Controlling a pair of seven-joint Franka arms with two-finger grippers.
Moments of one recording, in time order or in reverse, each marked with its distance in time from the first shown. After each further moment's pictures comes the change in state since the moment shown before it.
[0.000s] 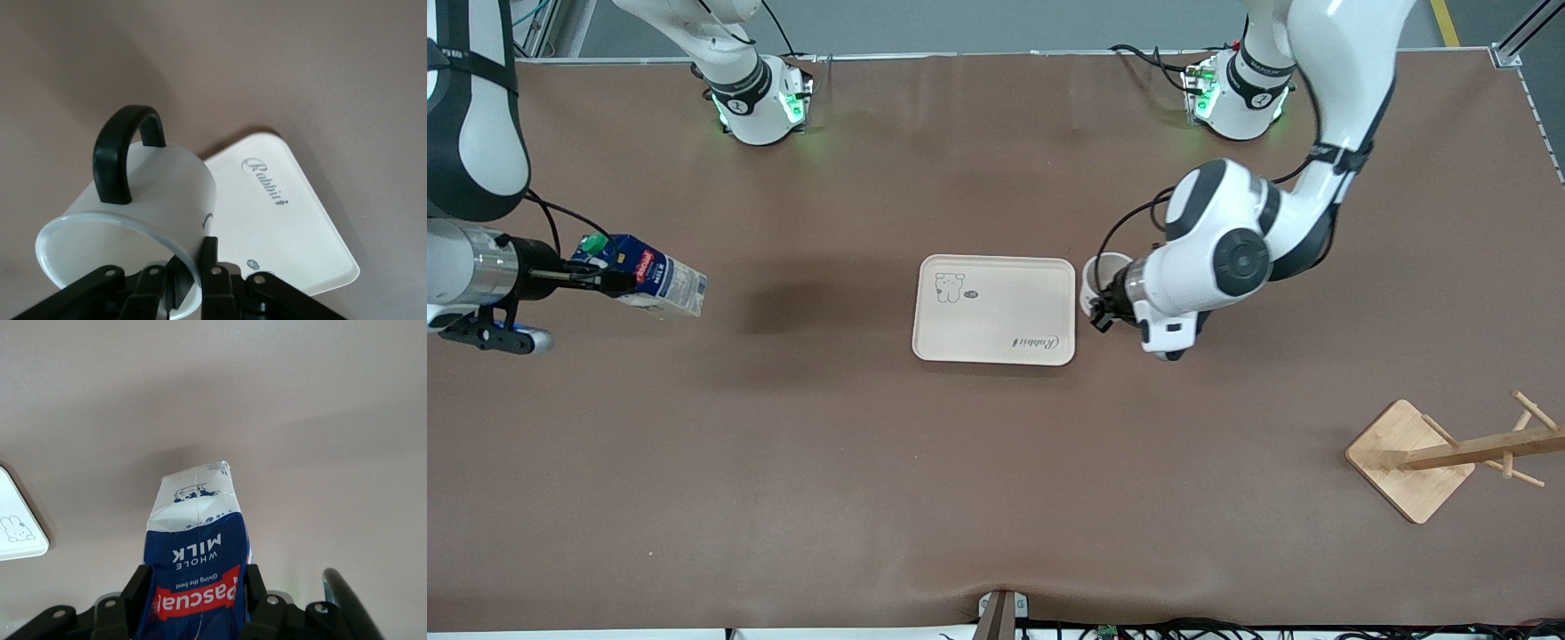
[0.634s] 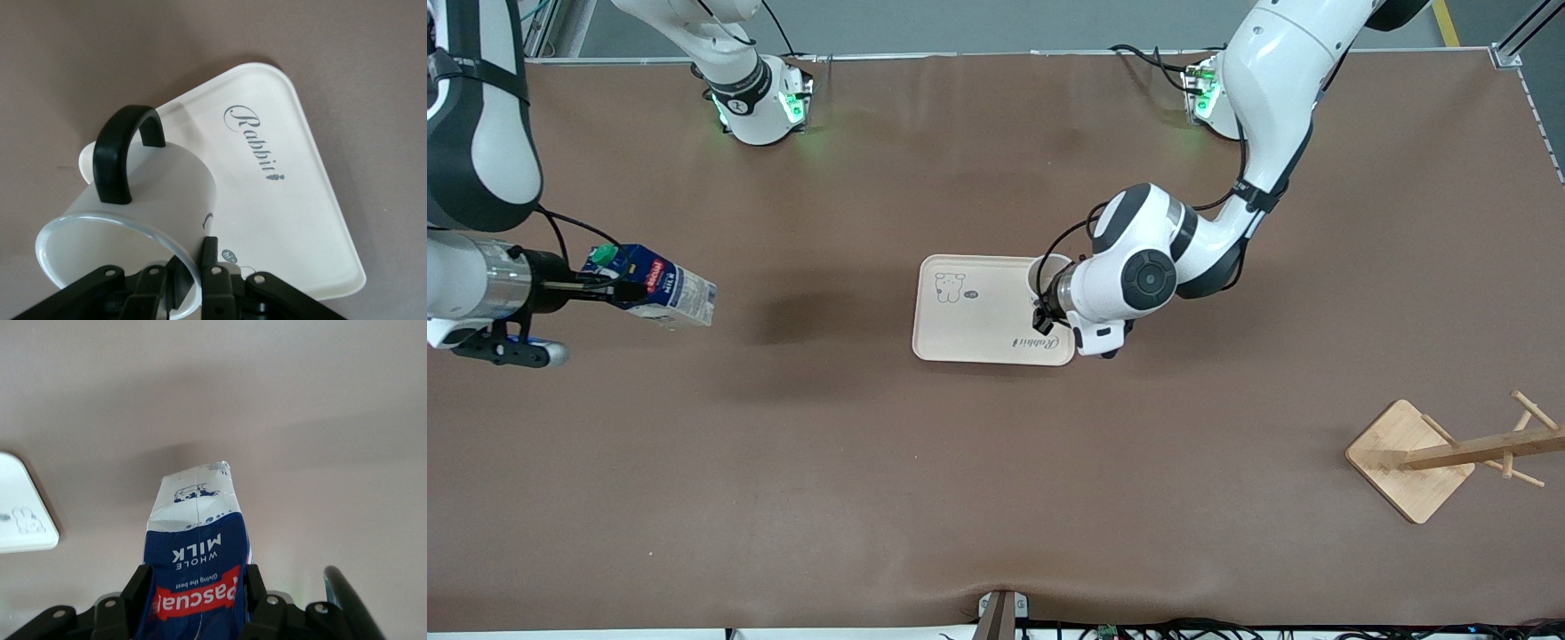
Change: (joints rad) left arm -0.116 0.165 -0.001 0.075 -0.012 0.103 -0.154; right arm 0.049 0.036 0.014 0.059 0.006 -0.058 0.000
